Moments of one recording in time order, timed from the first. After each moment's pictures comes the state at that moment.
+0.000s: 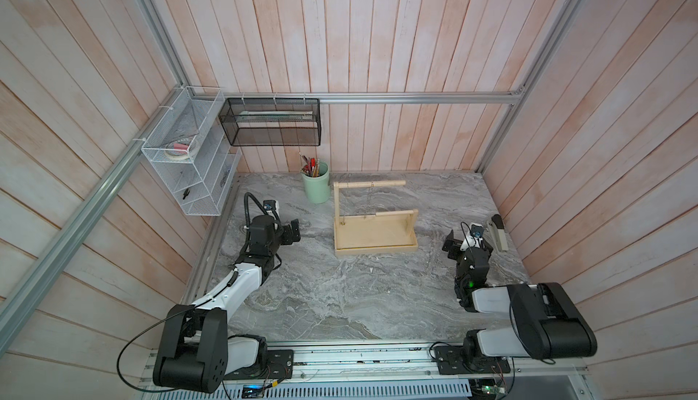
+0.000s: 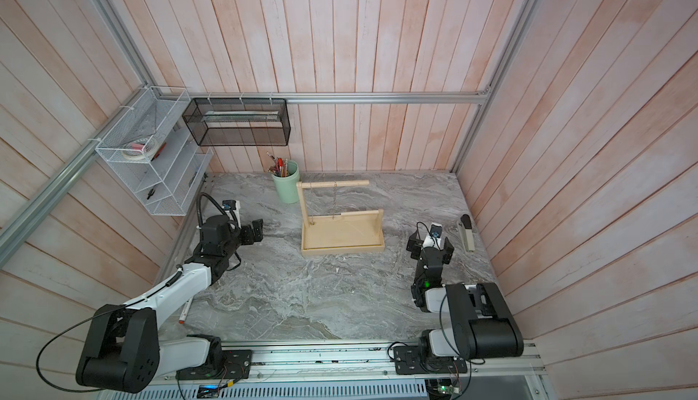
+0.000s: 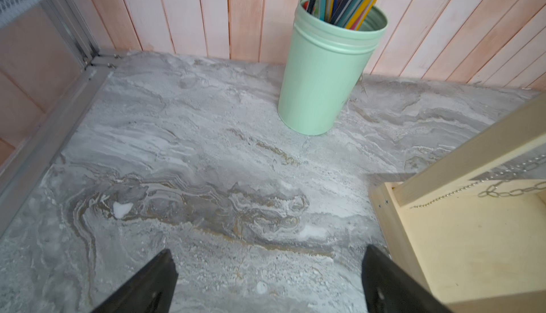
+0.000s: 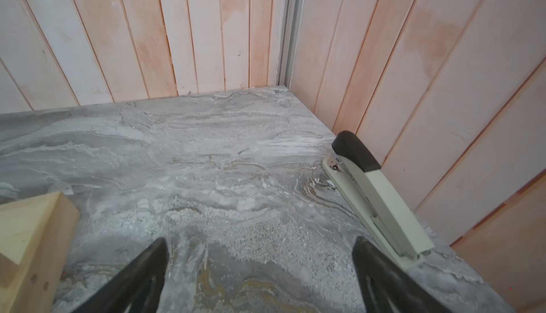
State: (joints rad) left arm -0.12 1.29 0.58 0.26 -0.02 -0.11; right arm 0.07 1.46 0.16 1.11 0.39 0.04
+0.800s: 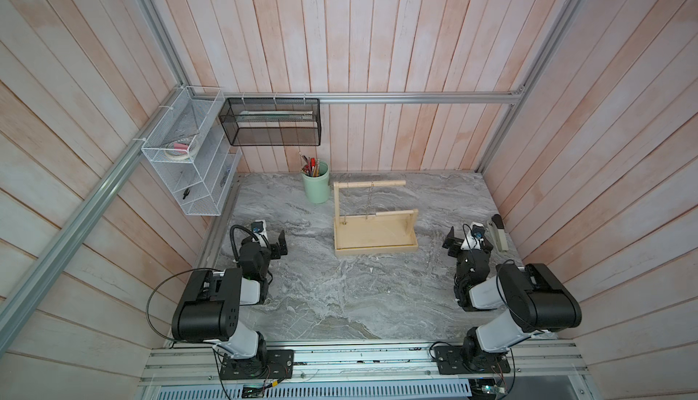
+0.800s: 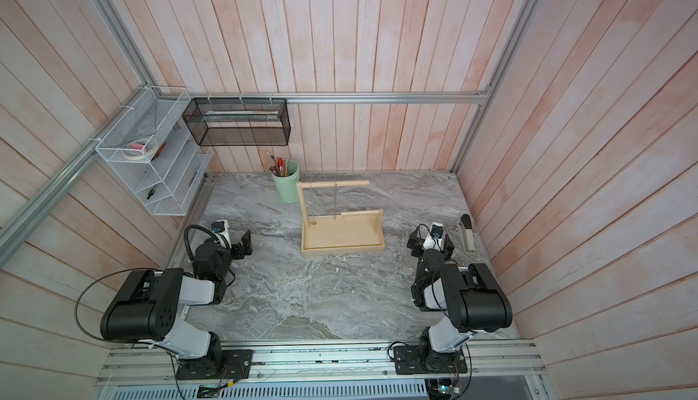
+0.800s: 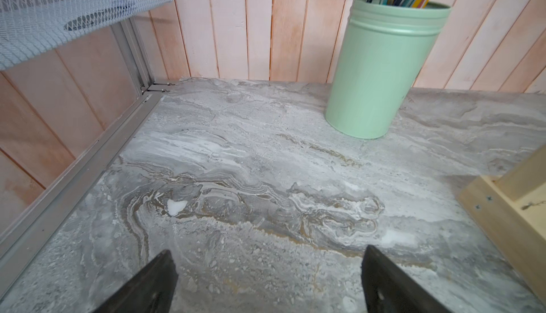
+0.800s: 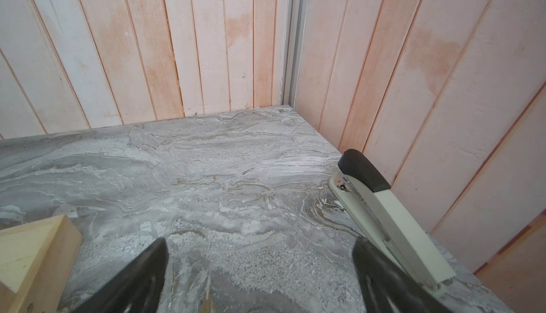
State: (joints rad) left arm 0.05 1.56 0.28 1.04 0.06 -0.01; right arm 0.05 1.58 0.17 1.33 0.34 0.02
